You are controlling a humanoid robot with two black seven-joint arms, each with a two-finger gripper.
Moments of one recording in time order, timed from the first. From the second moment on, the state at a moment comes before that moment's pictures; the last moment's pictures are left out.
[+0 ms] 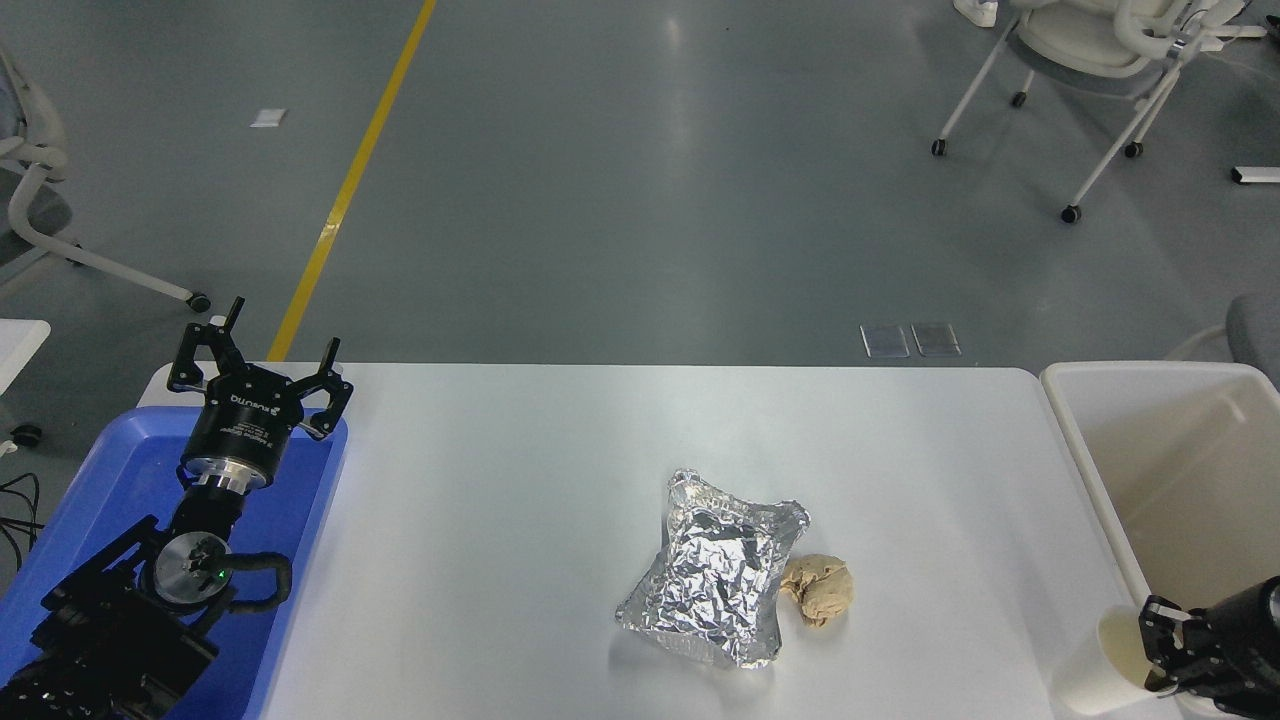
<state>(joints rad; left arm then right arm) -0.53 0.27 -0.95 -0.46 -0.10 -0.70 -0.39 1.66 -0.80 -1.39 1.44 -0.04 0.40 -0.02</state>
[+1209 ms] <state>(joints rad) -0.53 0.27 -0.95 -0.46 -0.10 -0.70 -0.38 2.67 -0.72 -1.83 1.61 -0.04 0.78 -0.02</state>
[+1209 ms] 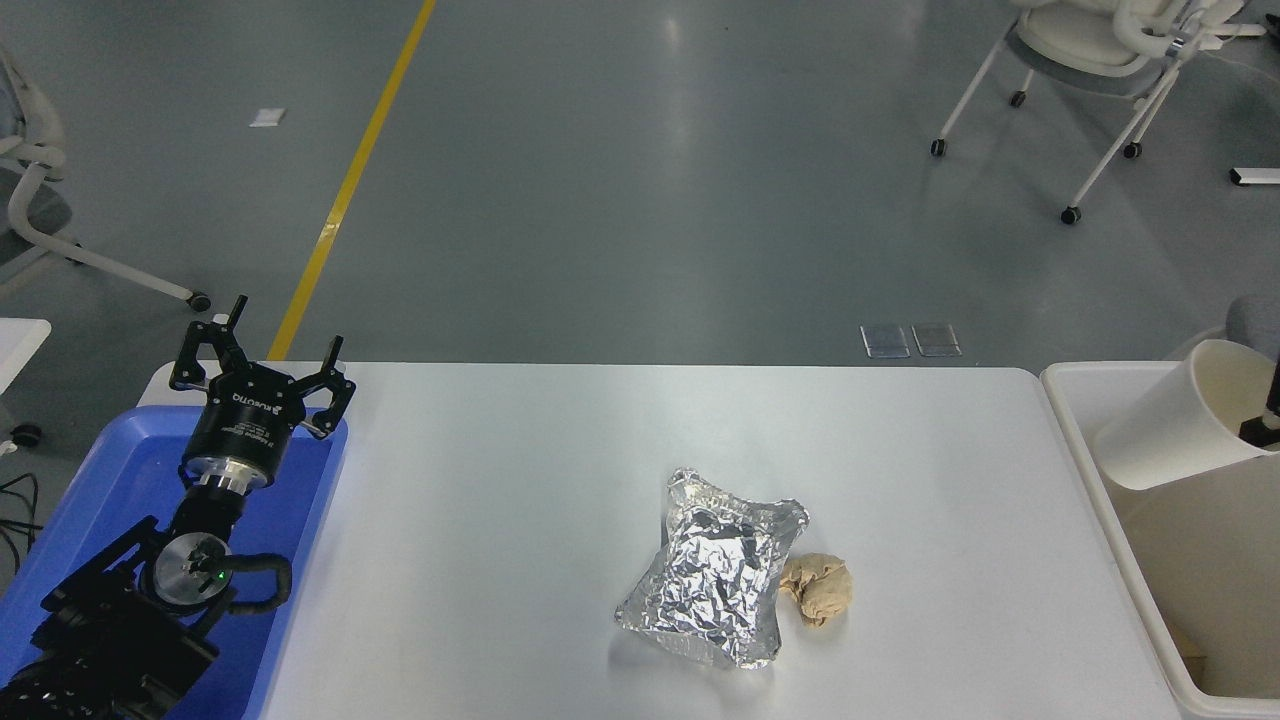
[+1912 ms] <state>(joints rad) -0.53 0.27 -0.95 -0.46 -0.10 -0.70 -0.38 2.35 -0.74 -1.82 1.51 -0.04 0.36 -0.02</state>
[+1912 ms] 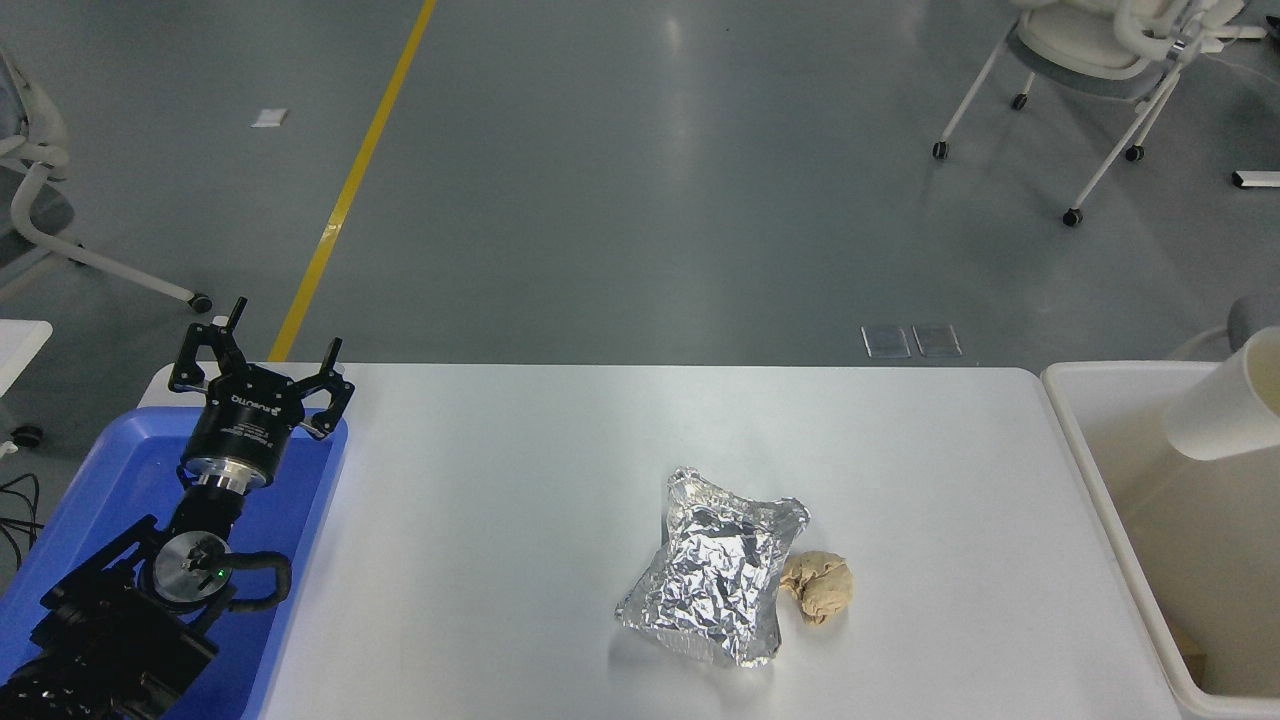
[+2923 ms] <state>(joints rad) -0.53 0.27 -0.95 -0.46 -0.10 -0.70 -0.39 0.94 -0.59 -1.01 0.37 -0.04 0.03 -0.02</state>
